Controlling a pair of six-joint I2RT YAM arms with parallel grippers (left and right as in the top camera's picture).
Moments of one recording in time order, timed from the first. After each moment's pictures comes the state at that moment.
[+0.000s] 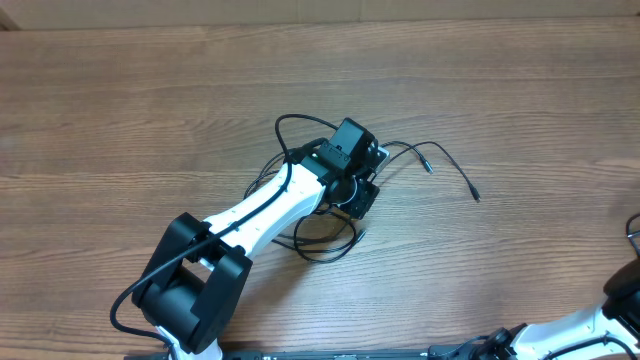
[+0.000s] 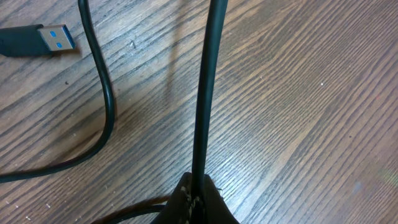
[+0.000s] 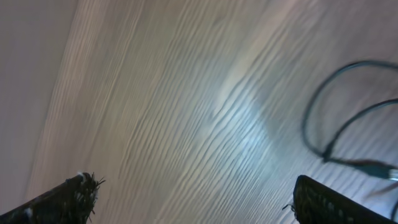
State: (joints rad) left arm -0.66 1.87 1.27 -0.61 0.27 -0.09; right arm -0.85 1.89 1.94 -1.19 -0.29 0.32
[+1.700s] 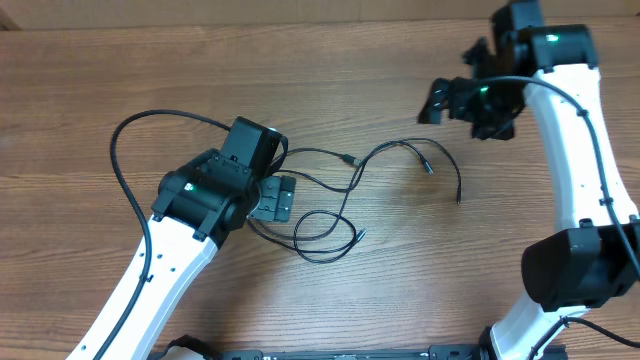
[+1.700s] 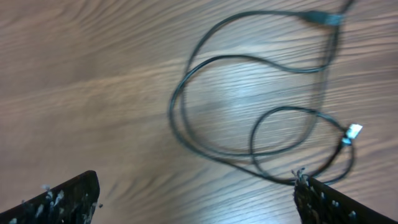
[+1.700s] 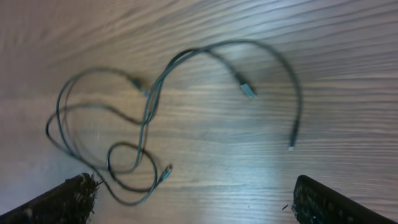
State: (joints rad) left arm -0.46 1.31 1.27 -1.13 -0.21 -0.26; right arm 0.08 1.89 1.94 -1.47 -0.29 0.18
